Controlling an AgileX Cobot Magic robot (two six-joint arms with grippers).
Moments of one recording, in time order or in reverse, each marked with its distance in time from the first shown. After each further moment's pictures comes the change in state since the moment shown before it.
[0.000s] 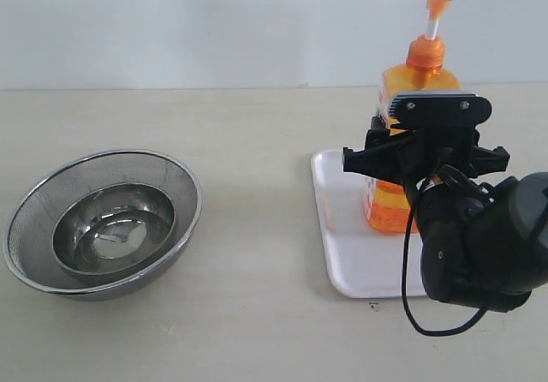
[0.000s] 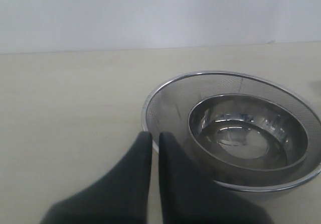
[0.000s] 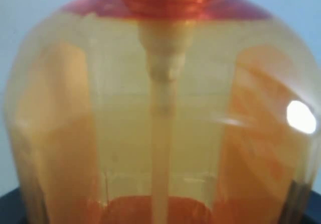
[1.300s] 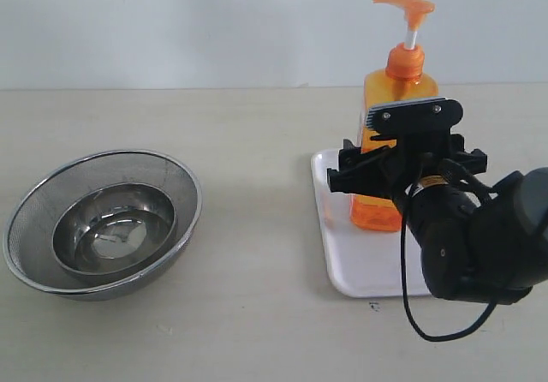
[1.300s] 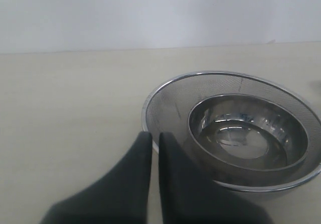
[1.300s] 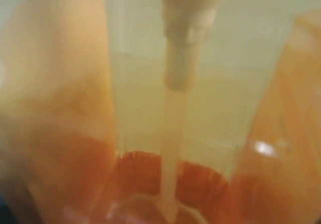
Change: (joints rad) left arm 0.000 0.000 0.000 0.000 0.000 0.000; right arm -0.005 -0.016 -0.006 -0.090 0.167 -0.054
